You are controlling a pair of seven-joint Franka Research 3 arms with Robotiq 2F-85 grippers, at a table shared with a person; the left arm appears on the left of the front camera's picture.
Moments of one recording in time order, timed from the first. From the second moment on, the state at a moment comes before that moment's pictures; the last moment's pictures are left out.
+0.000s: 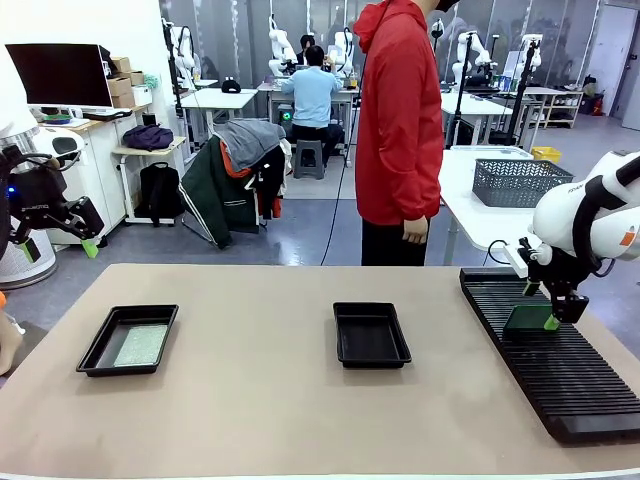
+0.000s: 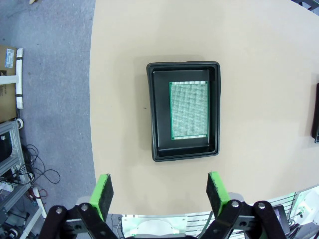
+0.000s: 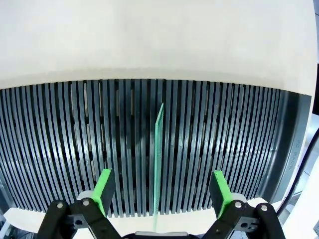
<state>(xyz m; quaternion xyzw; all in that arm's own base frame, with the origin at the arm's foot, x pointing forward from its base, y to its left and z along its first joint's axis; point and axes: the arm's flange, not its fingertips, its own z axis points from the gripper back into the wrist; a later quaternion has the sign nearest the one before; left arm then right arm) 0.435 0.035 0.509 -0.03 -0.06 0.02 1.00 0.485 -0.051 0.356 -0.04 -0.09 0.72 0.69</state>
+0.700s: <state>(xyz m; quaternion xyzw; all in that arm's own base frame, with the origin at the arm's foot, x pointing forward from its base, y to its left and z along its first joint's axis) 0.435 0.035 0.509 -0.03 -0.06 0.02 1.00 0.485 -0.052 0.353 -0.04 -0.09 0.72 0.69</state>
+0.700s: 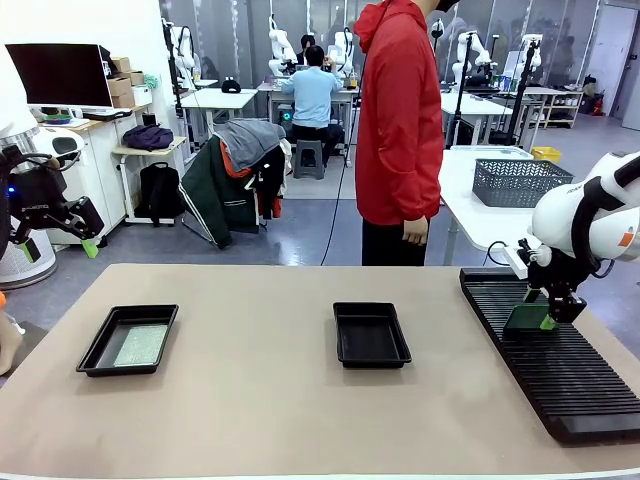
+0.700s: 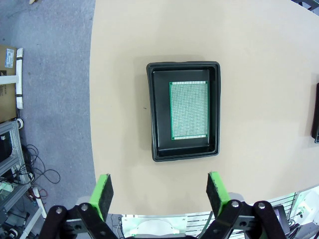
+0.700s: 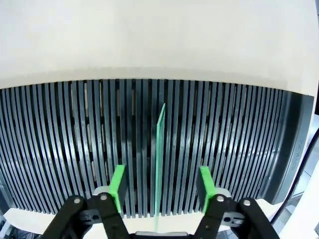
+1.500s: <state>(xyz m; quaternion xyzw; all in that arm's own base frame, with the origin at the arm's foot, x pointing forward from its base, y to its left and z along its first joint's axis) 0.435 0.035 0.509 -0.03 -0.06 0.02 1.00 0.485 -0.059 0.353 -0.04 -0.08 0.71 0.70</state>
